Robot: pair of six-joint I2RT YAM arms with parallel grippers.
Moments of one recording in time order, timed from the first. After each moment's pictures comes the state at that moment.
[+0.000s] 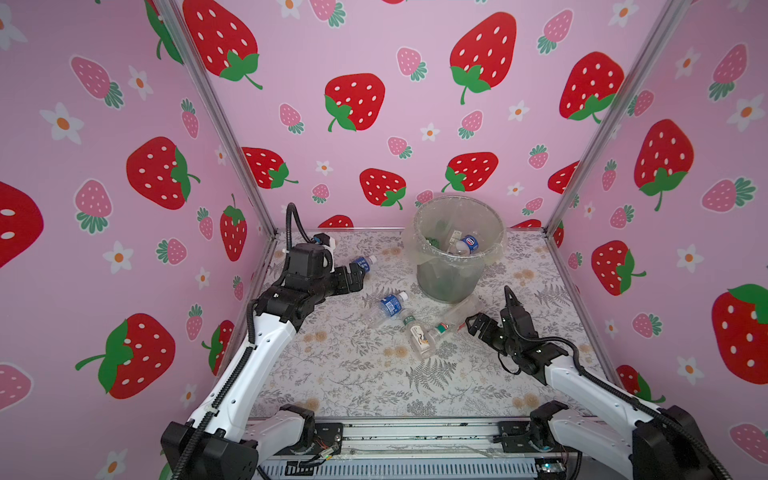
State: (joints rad) left arm -0.25 1.15 1.17 -0.65 0.14 -0.36; right arm 0.51 1.05 0.41 -0.10 -0.03 0.87
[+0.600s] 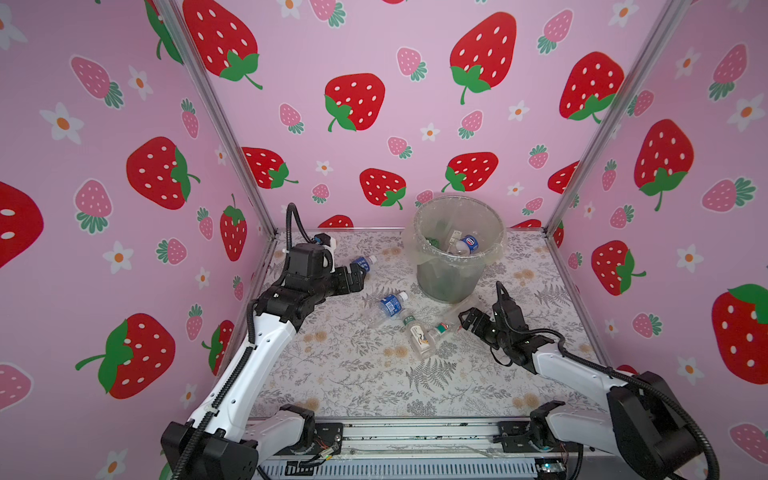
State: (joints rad) left arm -0.25 1.15 1.17 -0.65 0.16 -0.36; right arm 0.51 1.23 0.44 0.07 -0.07 0.88
